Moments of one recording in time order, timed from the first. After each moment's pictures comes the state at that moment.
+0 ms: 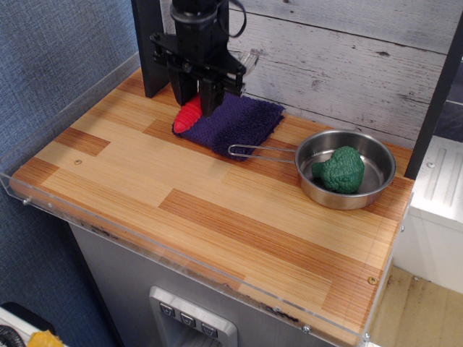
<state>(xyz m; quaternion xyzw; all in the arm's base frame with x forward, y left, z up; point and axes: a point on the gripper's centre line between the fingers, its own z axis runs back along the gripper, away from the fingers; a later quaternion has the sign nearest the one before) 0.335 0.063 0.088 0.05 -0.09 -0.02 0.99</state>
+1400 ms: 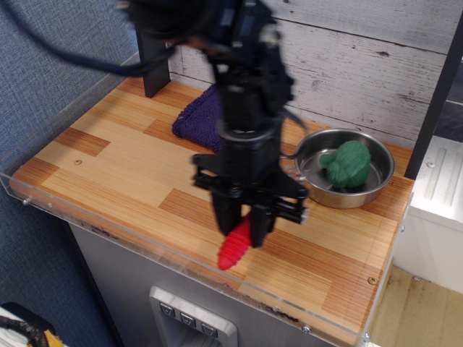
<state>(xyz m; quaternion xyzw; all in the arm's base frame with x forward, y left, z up) 0.238 -0.036 0.048 -0.04 -0.01 0.00 1.00</state>
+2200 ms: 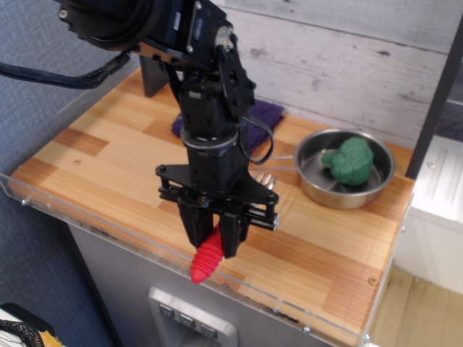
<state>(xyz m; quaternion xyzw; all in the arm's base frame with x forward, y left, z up) 0.219 -0.024 0.045 -0.04 0.02 0.02 1.00</state>
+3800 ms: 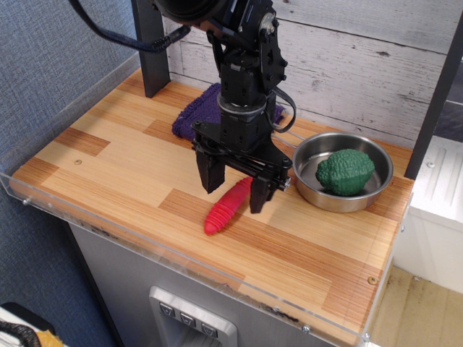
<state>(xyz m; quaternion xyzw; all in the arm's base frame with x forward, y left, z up) 0.284 -0.006 0.032 0.01 -0.01 -0.04 1.00</state>
